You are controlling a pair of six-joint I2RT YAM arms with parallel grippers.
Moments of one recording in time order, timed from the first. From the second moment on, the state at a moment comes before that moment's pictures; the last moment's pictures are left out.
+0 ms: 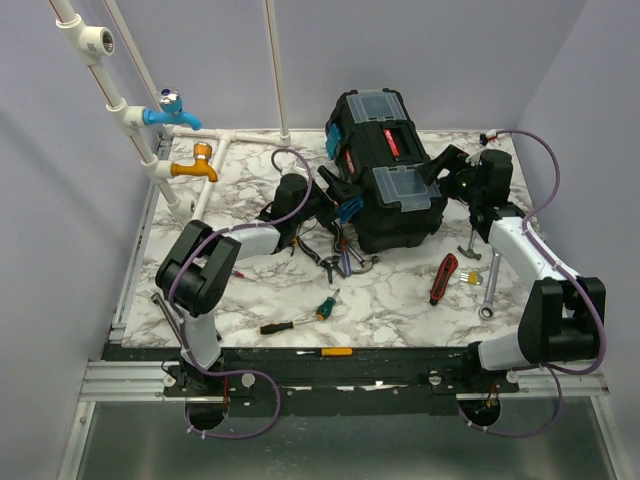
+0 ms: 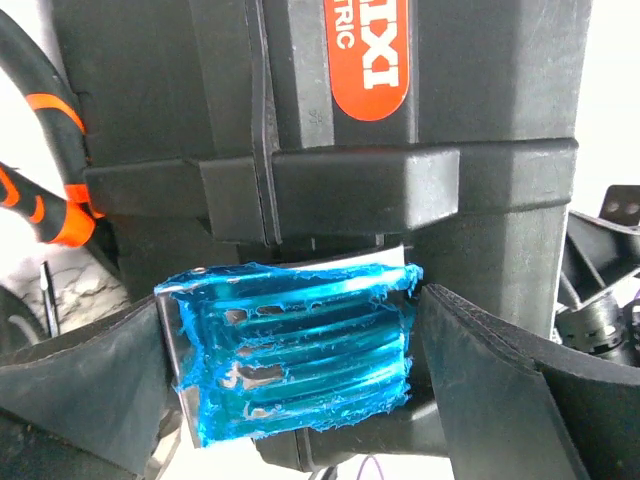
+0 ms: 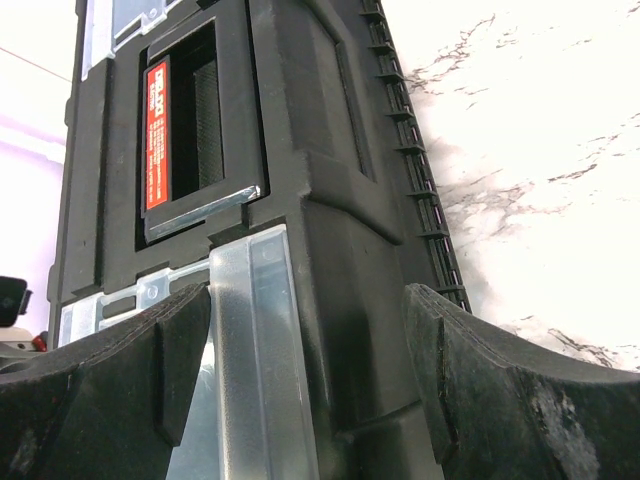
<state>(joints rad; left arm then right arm) -0.54 1.83 1.04 0.52 0.28 -1.21 0.05 1.43 0.98 0.10 -0.24 0.54</state>
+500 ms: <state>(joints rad) -0.54 1.75 0.87 0.78 0.32 -1.27 0.05 1.43 0.97 0.10 -0.24 0.54</state>
